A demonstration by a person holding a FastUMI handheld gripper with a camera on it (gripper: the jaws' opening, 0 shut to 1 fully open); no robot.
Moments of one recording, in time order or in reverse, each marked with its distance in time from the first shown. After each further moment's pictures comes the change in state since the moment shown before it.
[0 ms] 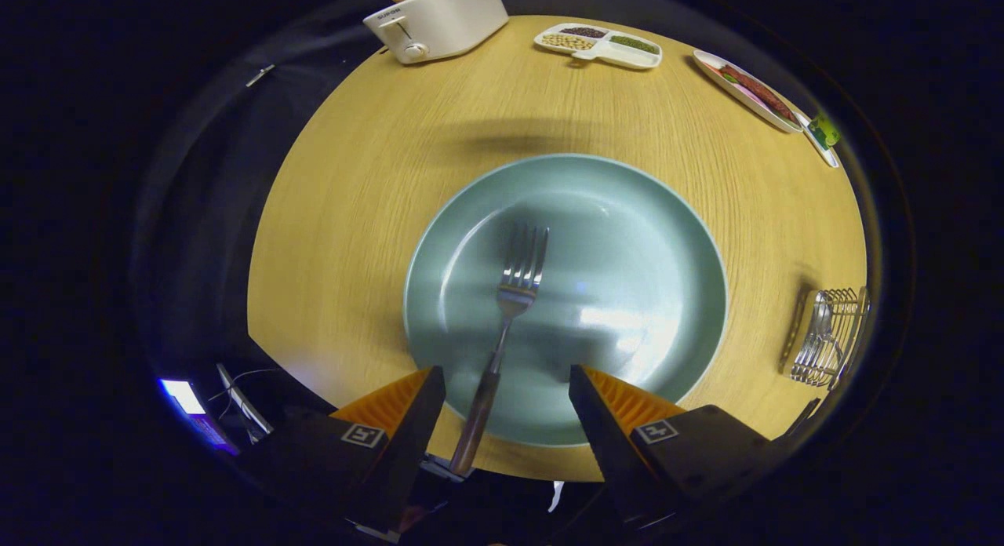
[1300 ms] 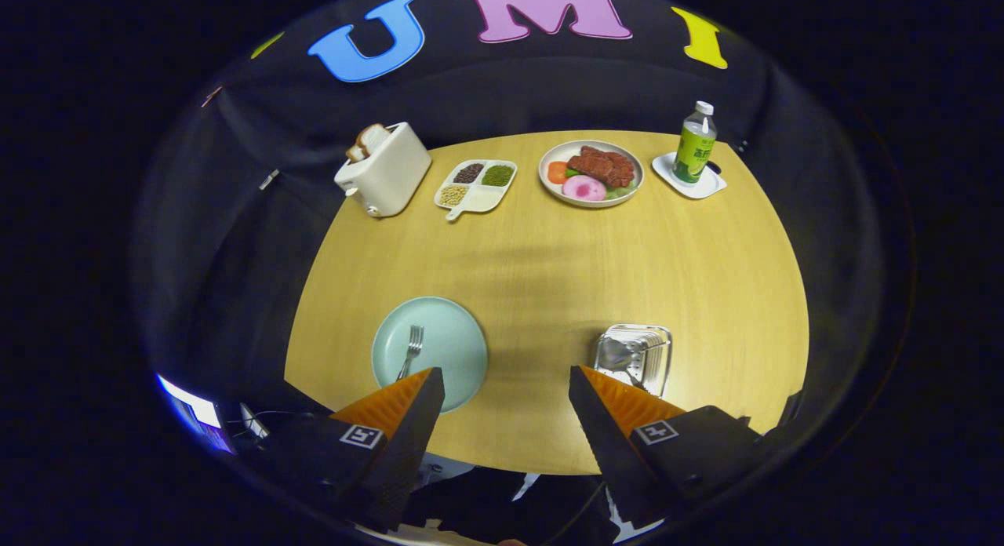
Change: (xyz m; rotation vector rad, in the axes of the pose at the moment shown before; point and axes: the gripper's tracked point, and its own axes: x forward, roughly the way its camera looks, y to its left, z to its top) arm -0.201 -0.151 0.028 0.072 -0.380 0.051
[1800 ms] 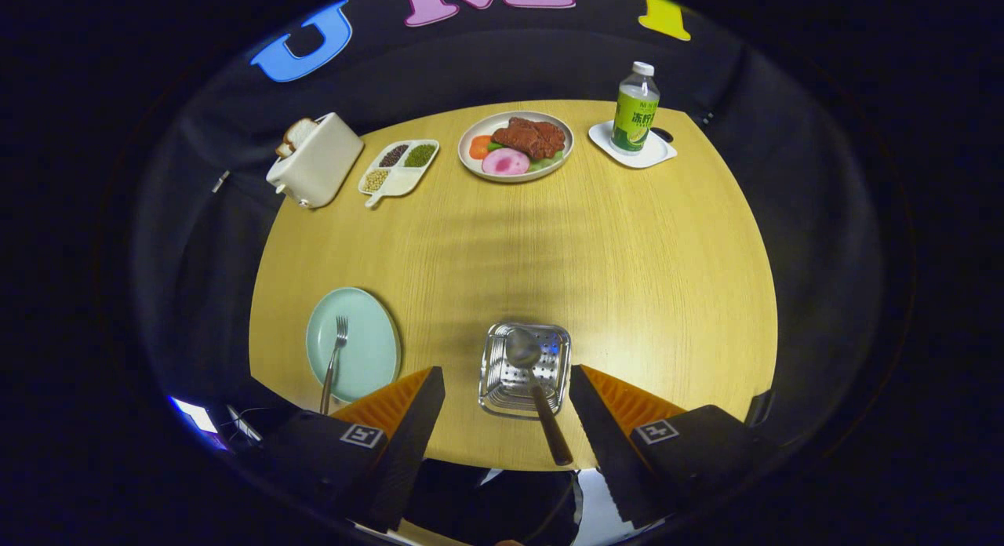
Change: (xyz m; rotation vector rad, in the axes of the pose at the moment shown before) arm -0.008 -0.117 0.014 0.052 0.054 -0.137
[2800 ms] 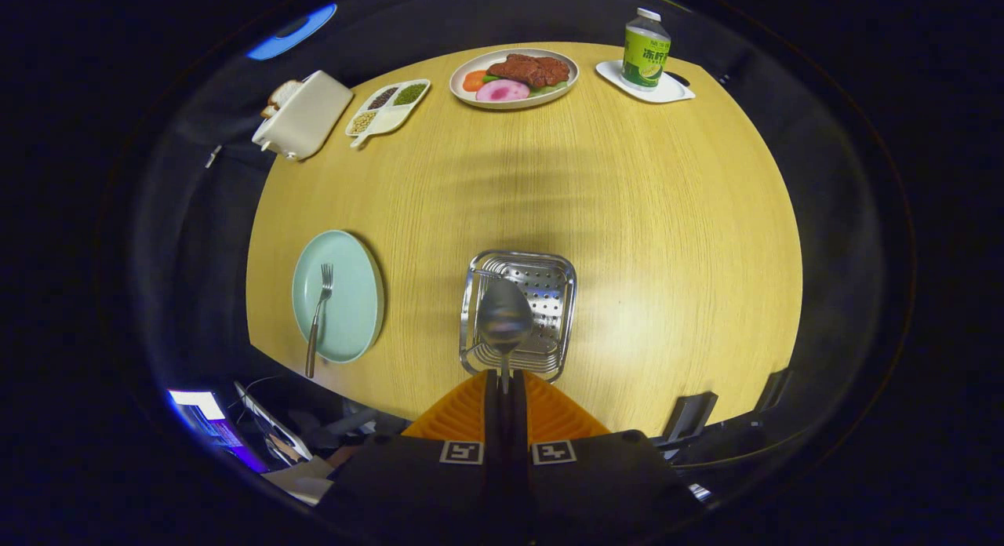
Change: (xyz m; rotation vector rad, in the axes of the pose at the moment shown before) arm 0.038 -0.030 -0.062 0.023 0.292 0.022
